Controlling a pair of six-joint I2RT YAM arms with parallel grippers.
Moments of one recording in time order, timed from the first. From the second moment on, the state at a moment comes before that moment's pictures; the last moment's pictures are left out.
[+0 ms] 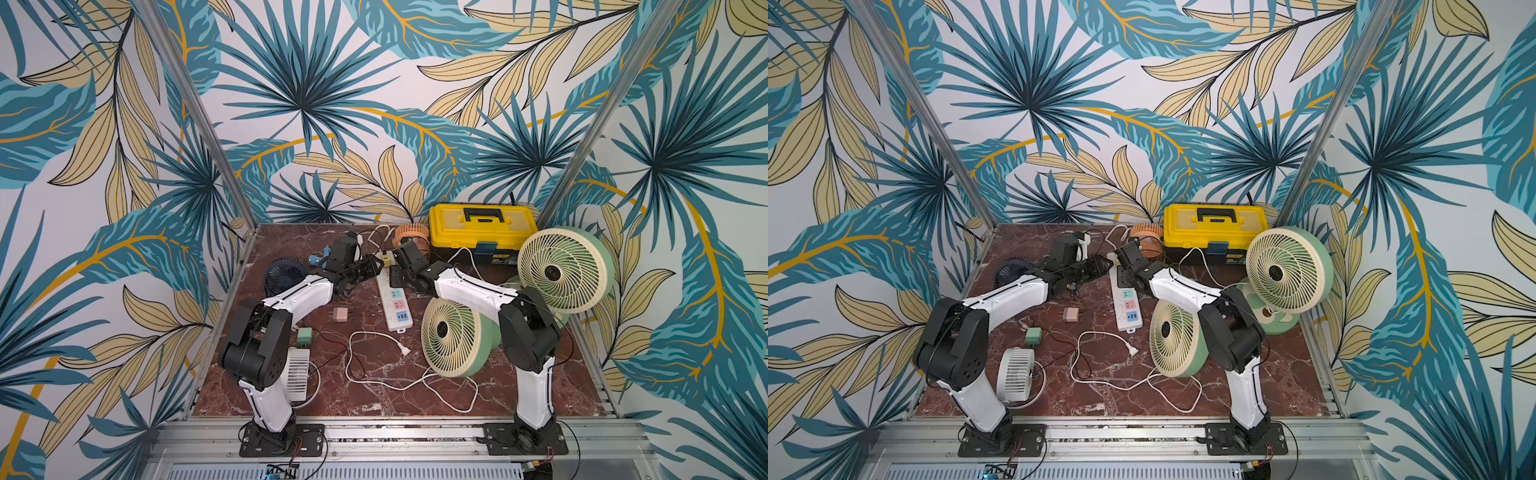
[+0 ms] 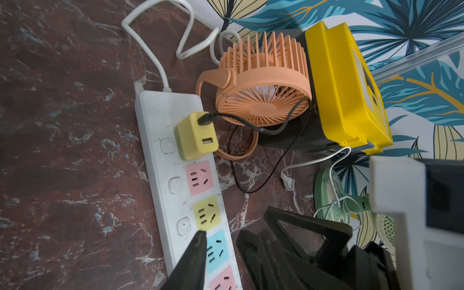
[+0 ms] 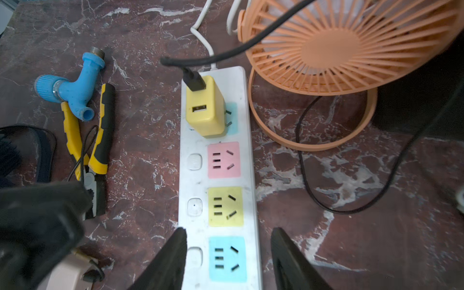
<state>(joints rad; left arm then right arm) -0.36 1.77 1.17 0.00 0.31 -0.72 0.65 2.03 1.56 -0.36 0.23 0.51</state>
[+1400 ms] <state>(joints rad) -0.41 1.92 0.94 0.39 0.54 -0.99 0.62 2.41 2.03 -0.39 0.31 0.46</state>
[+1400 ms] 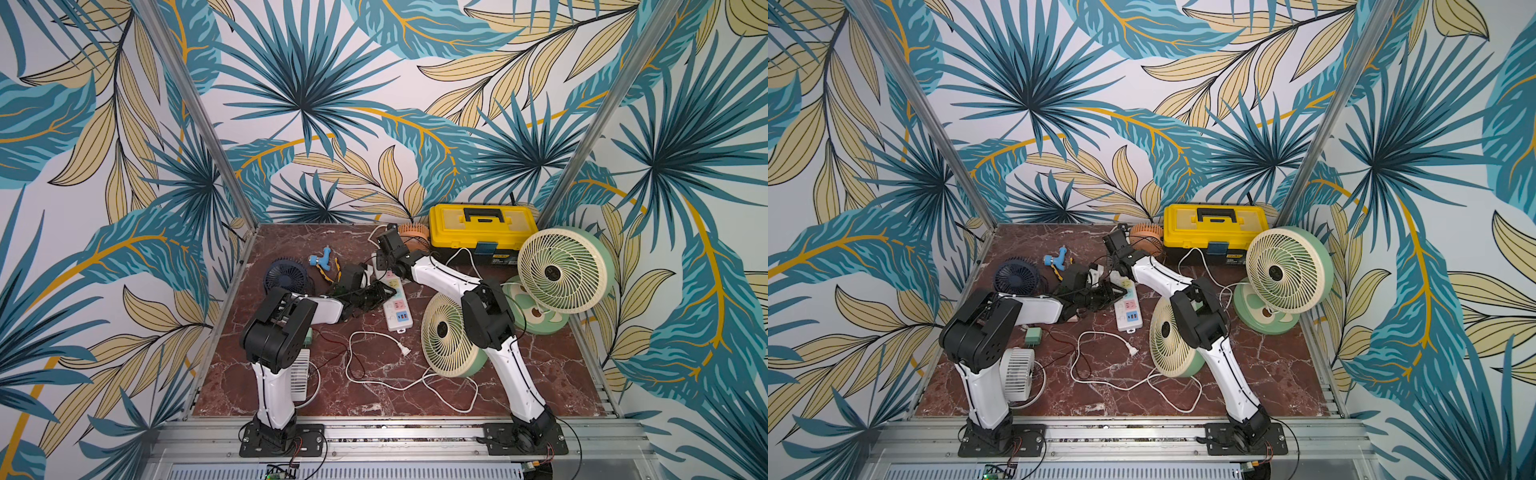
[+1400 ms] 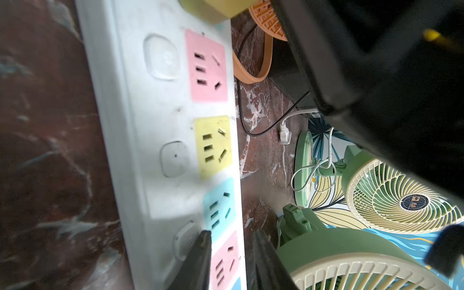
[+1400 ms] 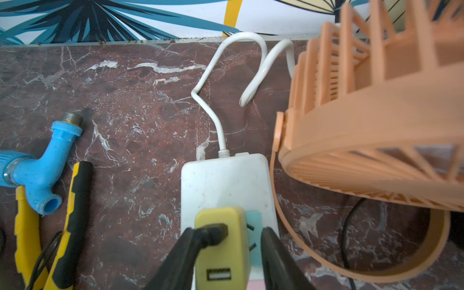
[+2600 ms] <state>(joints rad) -0.42 1.92 0.97 0.32 0.51 -0.97 0.66 2.39 2.00 -0.43 0.40 0.43</state>
